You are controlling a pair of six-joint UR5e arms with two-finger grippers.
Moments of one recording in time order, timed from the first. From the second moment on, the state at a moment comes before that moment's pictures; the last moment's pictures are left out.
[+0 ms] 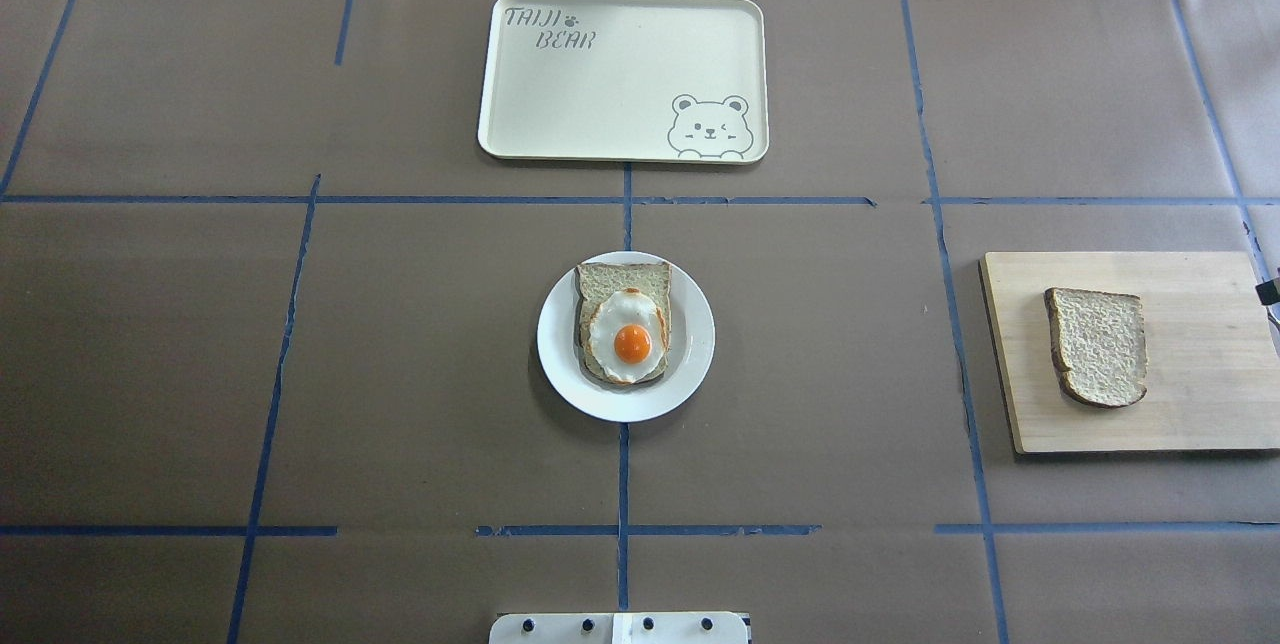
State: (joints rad) left arm -1.56 -1.46 -1.78 -1.40 -2.37 0.11; right arm 1.25 -1.80 1.78 -1.16 2.39 0.43
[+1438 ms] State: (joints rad) left arm -1.56 -1.46 -1.80 -1.40 -2.37 0.11; right arm 0.97 -1.79 1.64 -0.65 2.27 0.98
